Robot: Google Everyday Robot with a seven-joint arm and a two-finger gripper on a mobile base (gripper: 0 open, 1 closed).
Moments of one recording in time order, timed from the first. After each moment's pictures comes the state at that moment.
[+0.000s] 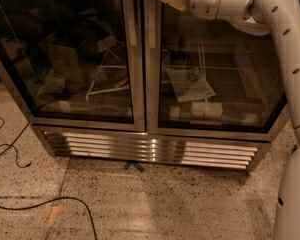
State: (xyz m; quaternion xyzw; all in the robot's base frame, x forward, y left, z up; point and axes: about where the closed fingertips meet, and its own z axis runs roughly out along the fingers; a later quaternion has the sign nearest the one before) arm 0.729 -0.043 1.049 -0.67 -0.14 -0.37 0.63
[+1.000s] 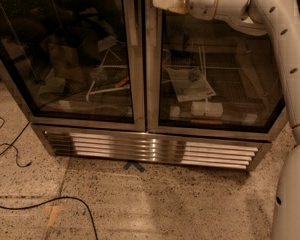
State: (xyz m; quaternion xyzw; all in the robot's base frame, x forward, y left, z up) arm 0.729 -0.043 1.049 -0.67 -0.14 -0.37 0.63
